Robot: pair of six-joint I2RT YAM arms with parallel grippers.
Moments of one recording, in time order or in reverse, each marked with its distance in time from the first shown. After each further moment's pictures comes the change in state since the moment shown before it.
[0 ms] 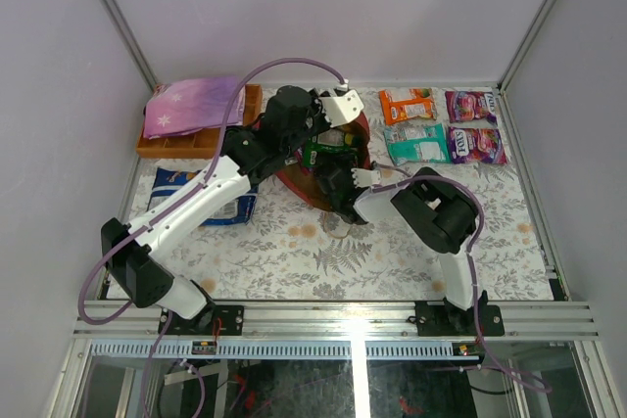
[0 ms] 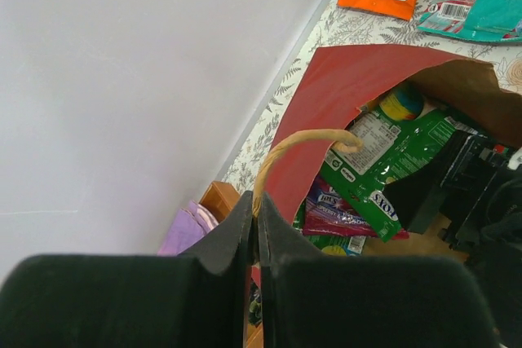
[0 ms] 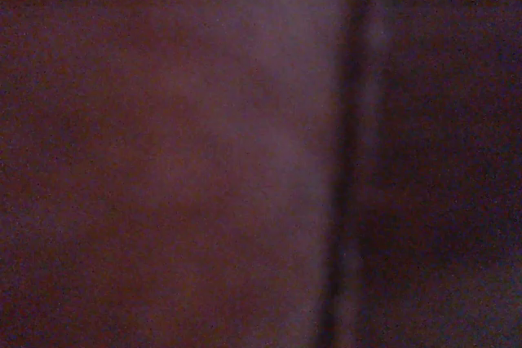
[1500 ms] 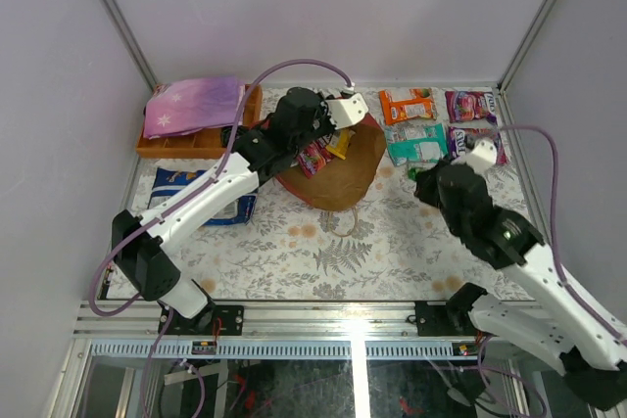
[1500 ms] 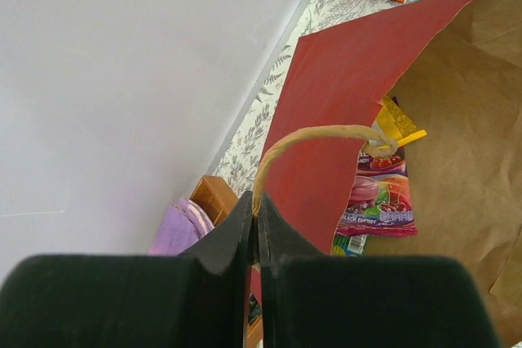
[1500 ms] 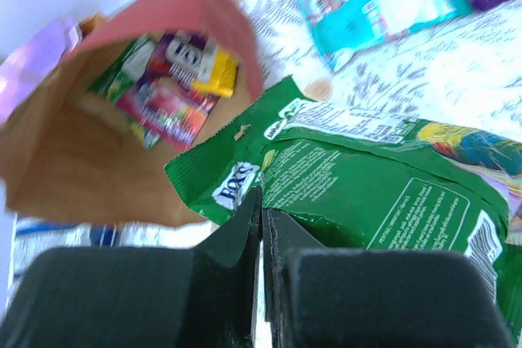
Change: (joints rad) left arm 0.004 0.054 0.002 -0.003 -0.009 0.002; right arm -0.025 -1.283 -0.098 -1.099 -0.082 -0.960
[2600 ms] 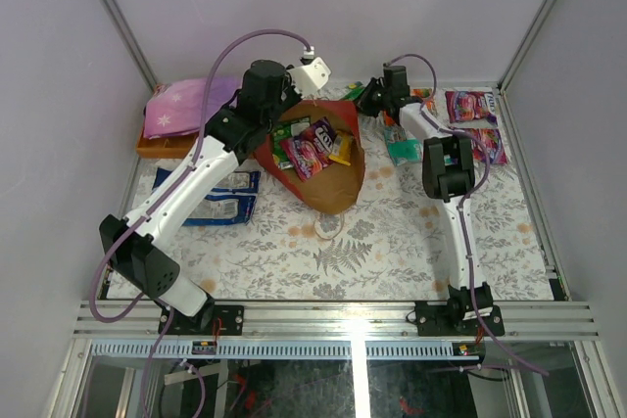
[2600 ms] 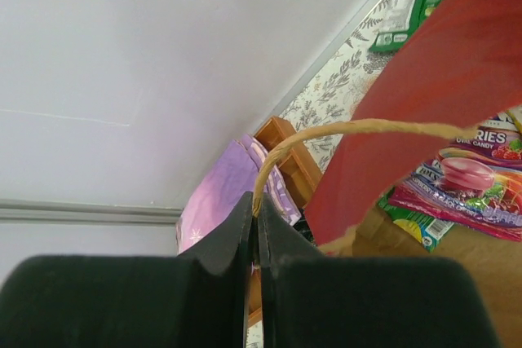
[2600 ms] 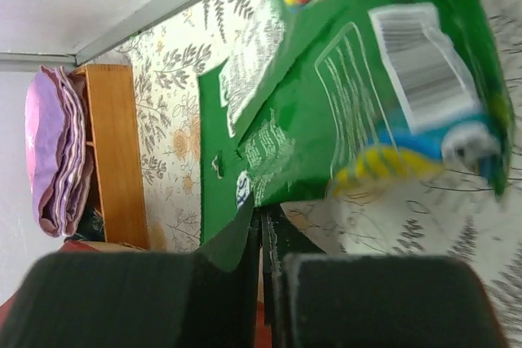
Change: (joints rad) left arm 0.183 -0.009 0.106 -0.092 -0.068 -0.005; right arm -0.572 1.838 1.256 0.515 -1.044 -0.040
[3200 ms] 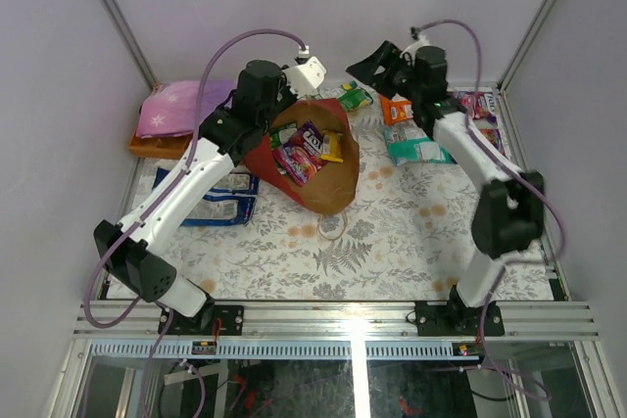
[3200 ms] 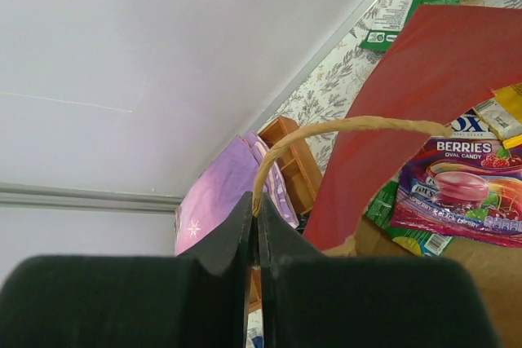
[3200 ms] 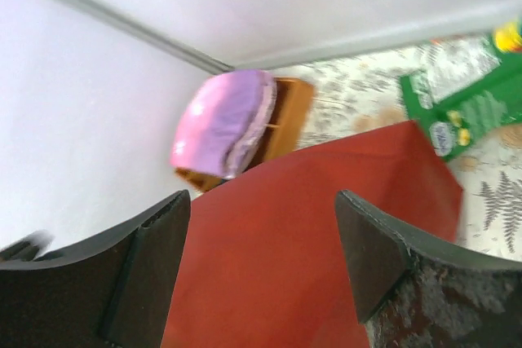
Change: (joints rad) left arm 0.001 -0.015 0.011 -0.042 -0.024 -0.016; right arm 0.051 -0.658 -0.565 0.219 0.027 -0.002
